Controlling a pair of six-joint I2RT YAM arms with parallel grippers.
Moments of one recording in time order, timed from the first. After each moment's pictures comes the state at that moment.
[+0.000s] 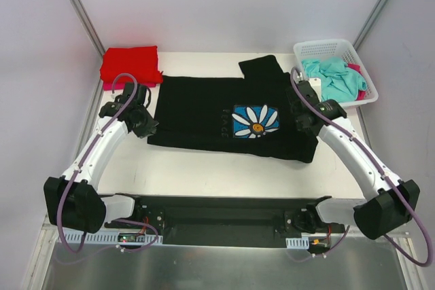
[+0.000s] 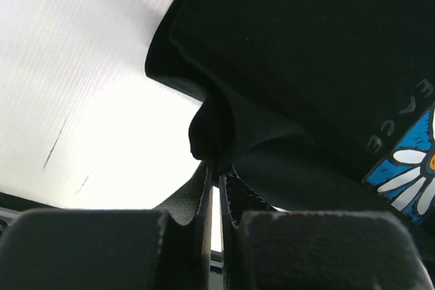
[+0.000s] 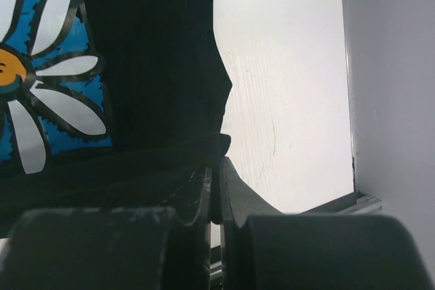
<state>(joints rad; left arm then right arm) -0.17 1.23 1.06 -0.93 -0.09 -0.79 0.46 1.25 1.20 -1.03 0.63 0.32</state>
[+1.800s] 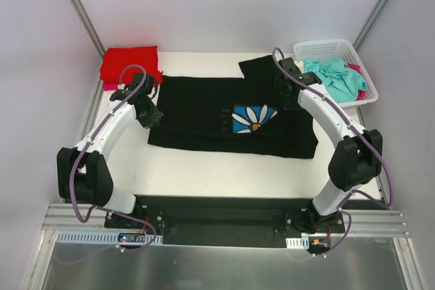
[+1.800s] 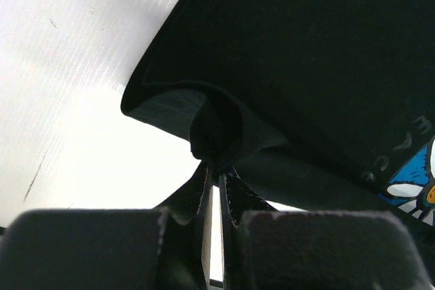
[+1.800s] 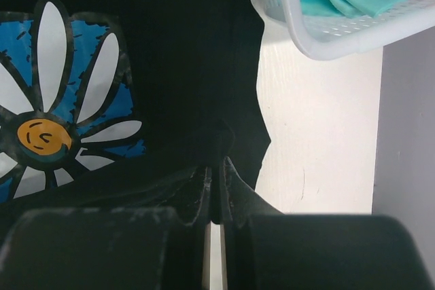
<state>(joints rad) -0.17 1.44 1.16 -0.86 -0.11 -0.79 0.38 1.66 1.49 -0.95 0.55 0.27</state>
